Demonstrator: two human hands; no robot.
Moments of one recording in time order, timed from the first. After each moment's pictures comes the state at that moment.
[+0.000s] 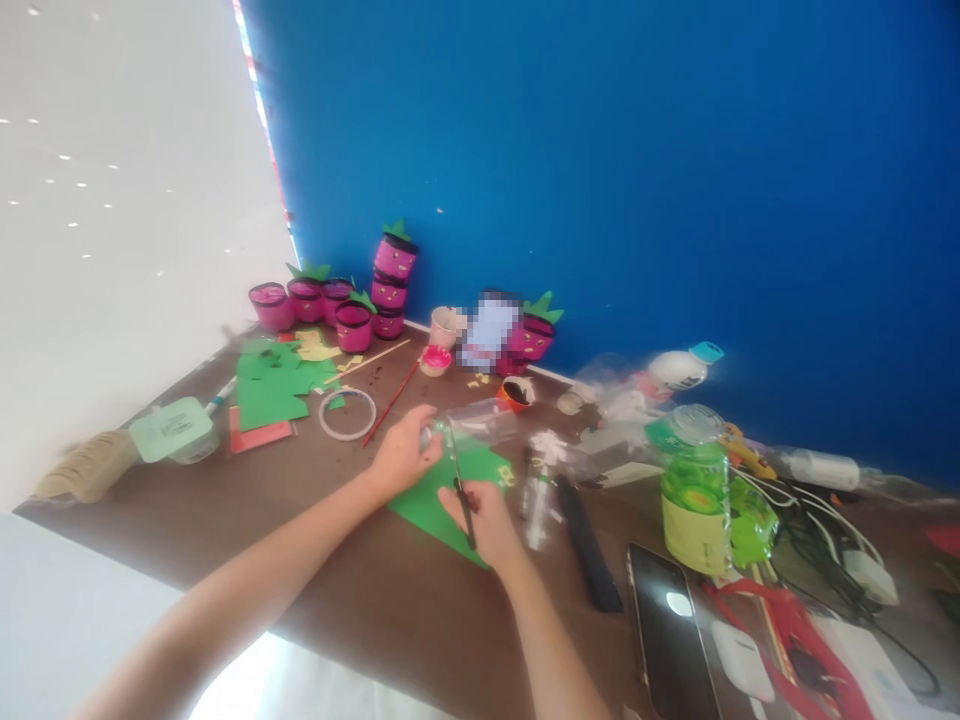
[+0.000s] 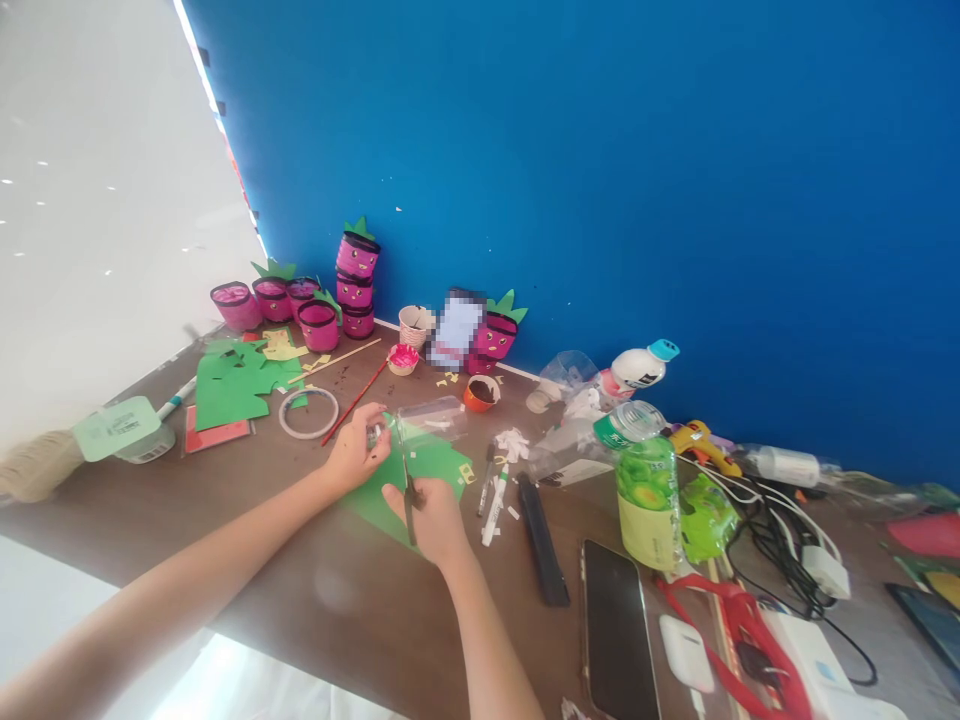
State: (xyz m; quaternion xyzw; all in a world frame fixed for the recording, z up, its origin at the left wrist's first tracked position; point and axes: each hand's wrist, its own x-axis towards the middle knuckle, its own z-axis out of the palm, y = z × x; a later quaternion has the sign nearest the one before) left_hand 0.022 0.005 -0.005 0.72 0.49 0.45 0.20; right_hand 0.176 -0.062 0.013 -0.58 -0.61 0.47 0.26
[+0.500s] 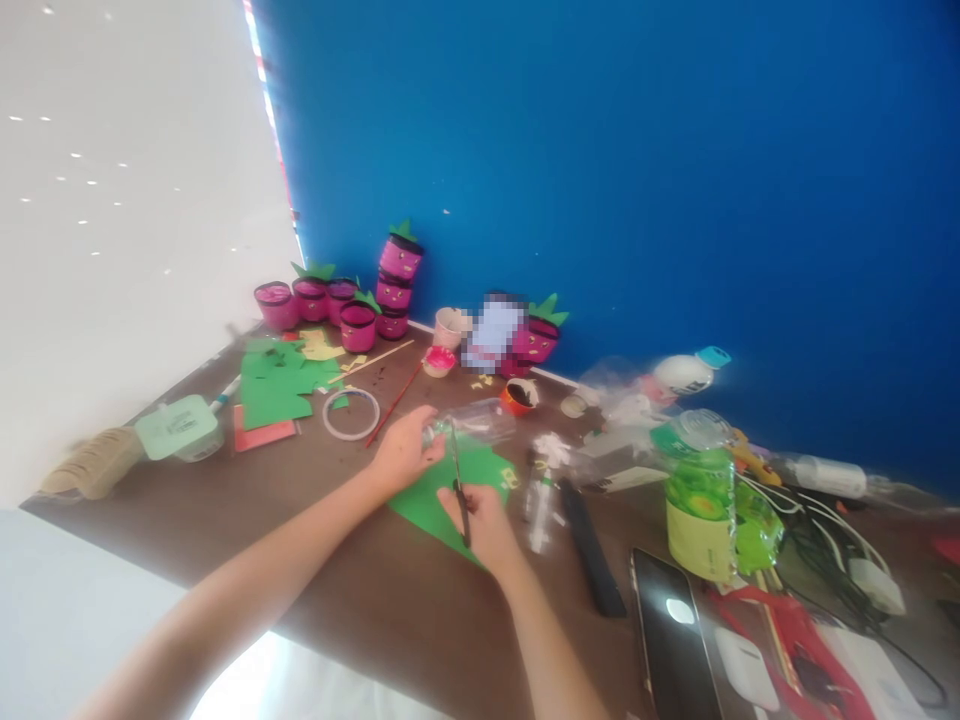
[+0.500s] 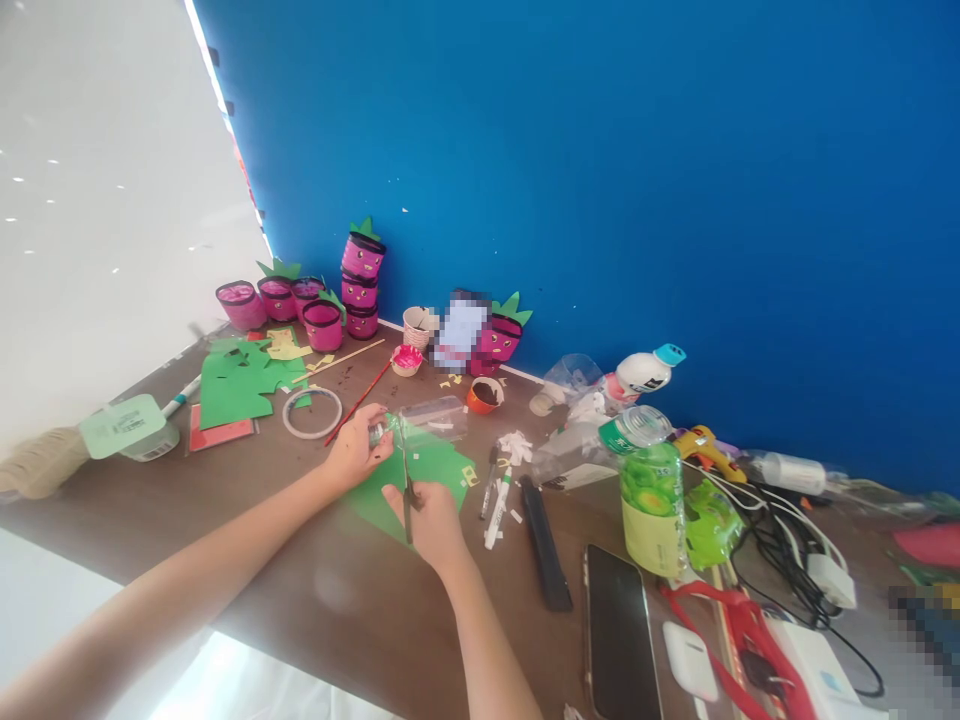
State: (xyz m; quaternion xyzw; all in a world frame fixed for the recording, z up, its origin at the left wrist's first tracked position) left_hand 0.019 0.006 -0.002 0.74 0.50 0.42 0.17; right_hand 0.172 -0.062 0.002 -0.59 -0.62 0.45 0.25
